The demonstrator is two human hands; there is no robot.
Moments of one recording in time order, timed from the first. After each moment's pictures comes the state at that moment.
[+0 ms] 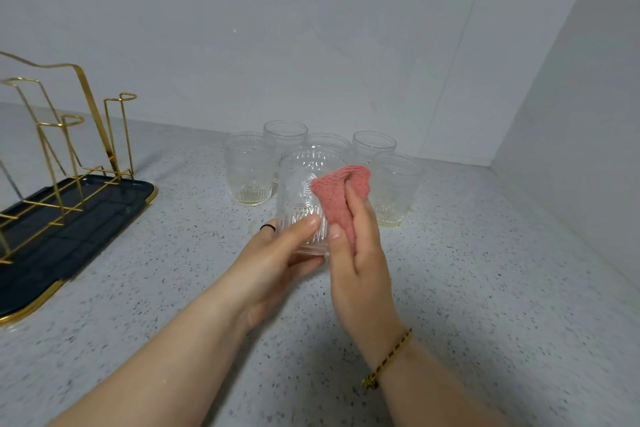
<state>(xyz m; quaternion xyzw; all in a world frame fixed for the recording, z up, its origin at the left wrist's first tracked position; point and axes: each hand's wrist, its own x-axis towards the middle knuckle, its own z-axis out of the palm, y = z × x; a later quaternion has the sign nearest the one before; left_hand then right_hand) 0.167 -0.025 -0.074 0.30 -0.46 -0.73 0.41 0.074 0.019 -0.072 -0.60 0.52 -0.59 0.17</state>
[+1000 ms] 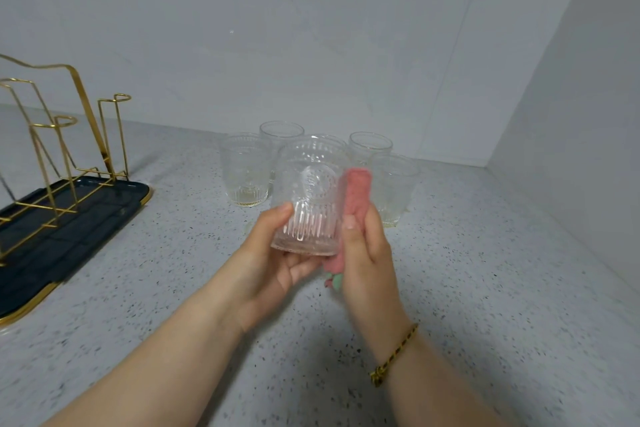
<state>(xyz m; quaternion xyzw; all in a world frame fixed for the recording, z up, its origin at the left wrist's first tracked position) 0.170 -0.022 -0.064 0.22 -0.34 -0.81 0.42 0.062 0.019 -0.070 -0.55 0.49 -0.61 0.30</state>
